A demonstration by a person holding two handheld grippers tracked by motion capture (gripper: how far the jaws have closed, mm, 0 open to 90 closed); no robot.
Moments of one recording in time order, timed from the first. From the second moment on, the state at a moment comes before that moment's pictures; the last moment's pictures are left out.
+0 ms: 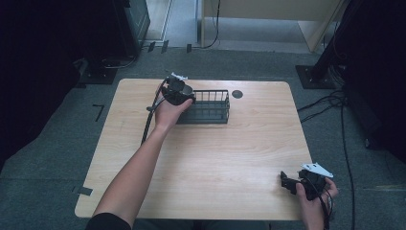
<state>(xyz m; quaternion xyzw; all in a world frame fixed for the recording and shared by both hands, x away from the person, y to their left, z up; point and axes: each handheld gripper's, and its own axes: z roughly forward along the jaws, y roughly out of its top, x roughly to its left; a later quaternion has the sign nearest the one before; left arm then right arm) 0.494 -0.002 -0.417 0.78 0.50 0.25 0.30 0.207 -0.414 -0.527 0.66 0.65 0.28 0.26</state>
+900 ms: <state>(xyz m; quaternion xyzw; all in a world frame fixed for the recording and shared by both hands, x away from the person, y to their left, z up) 0.476 0.017 -0.399 0.78 0.50 0.24 0.28 0.207 -0.414 -0.527 0.66 0.64 0.28 0.26</state>
